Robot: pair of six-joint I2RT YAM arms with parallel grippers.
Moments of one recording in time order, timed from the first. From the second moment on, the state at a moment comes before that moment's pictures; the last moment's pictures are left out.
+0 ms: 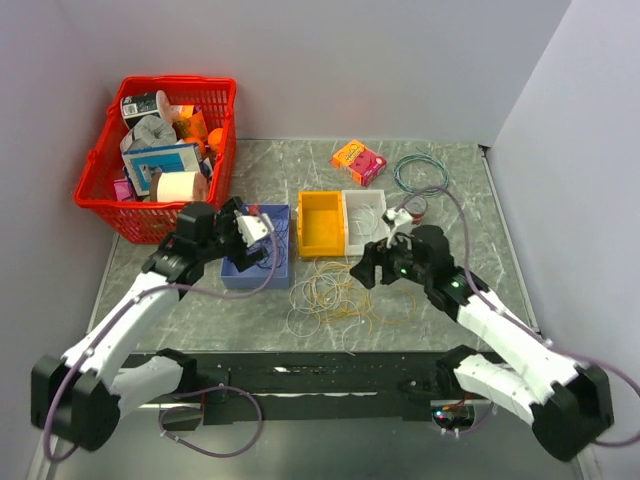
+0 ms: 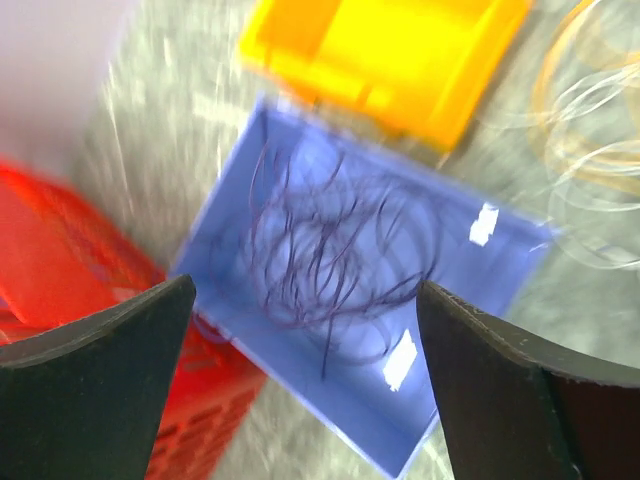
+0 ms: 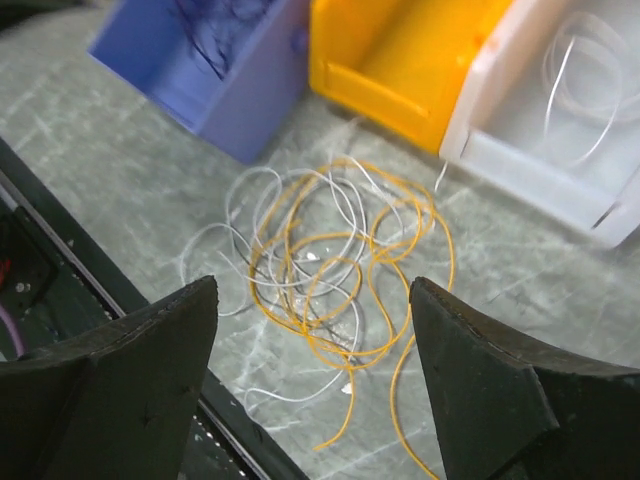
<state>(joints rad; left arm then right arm) -0.37 1.08 0.79 -0.24 0.30 0.69 0.50 0.88 0.64 -0.23 -0.30 0.24</state>
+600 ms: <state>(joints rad) -0.37 0.81 0.52 -0.07 0.39 0.49 0.60 1.45 0.86 -0.18 -0.18 0.19</state>
